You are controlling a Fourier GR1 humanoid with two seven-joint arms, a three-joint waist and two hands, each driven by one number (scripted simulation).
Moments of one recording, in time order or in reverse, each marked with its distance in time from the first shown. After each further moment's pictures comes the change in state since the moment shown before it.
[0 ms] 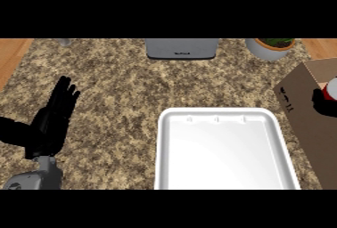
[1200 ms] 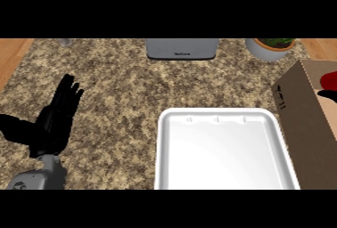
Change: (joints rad) left arm -0.012 -0.019 -0.020 -0.017 -0.019 0.022 0.021; right arm -0.110 -0.060 -0.256 0.450 -0.311 -0.209 -0.406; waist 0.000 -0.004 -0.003
